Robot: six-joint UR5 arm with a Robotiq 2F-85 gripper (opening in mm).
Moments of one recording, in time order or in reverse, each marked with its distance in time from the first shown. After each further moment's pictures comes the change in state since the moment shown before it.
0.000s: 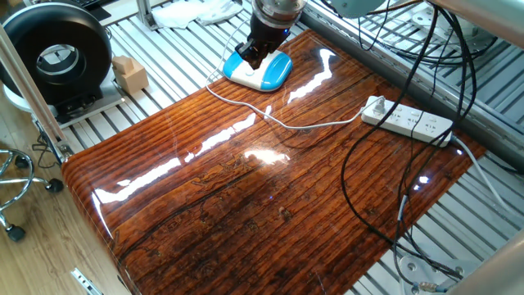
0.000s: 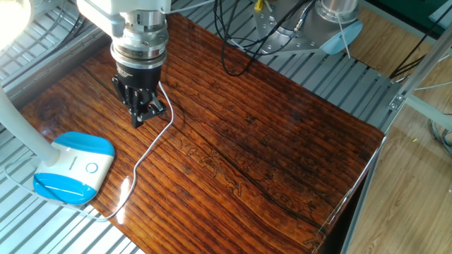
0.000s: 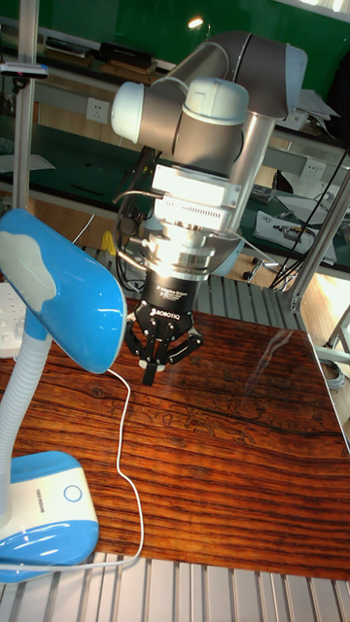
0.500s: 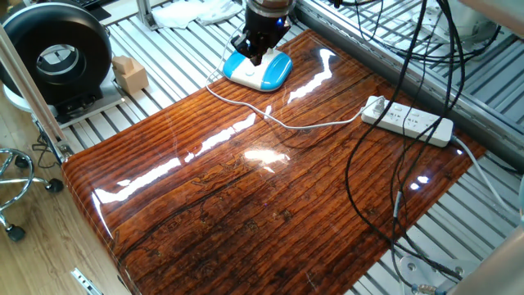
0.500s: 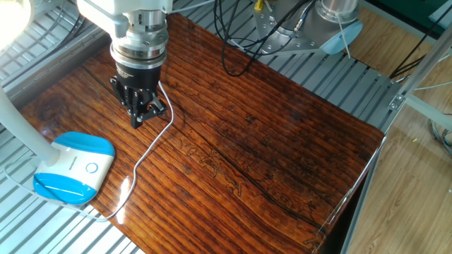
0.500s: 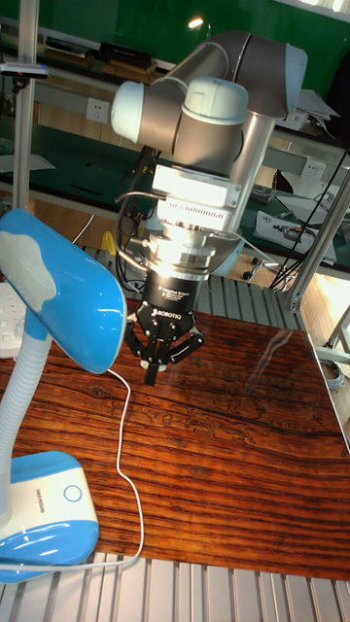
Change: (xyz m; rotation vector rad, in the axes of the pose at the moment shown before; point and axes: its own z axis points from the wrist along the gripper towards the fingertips) arm 0.003 0.003 0.000 -0.010 0.010 -0.039
